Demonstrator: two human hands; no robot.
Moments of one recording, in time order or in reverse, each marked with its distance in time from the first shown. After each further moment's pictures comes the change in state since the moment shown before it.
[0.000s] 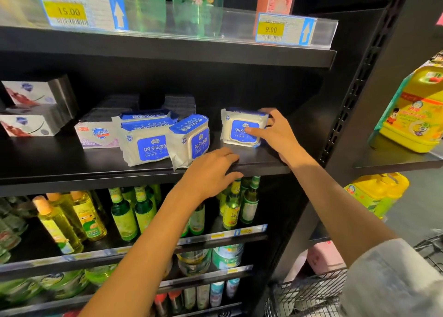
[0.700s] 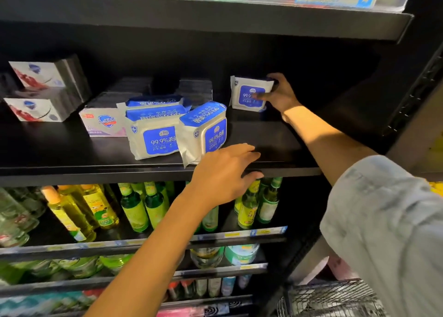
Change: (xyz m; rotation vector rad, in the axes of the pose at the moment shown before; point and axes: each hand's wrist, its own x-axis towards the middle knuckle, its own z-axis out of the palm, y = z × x) left_hand -0.002 -0.005 0.010 0.022 0.097 -0.054; right_hand 0.138 0.020 0.053 0.045 -0.031 0.022
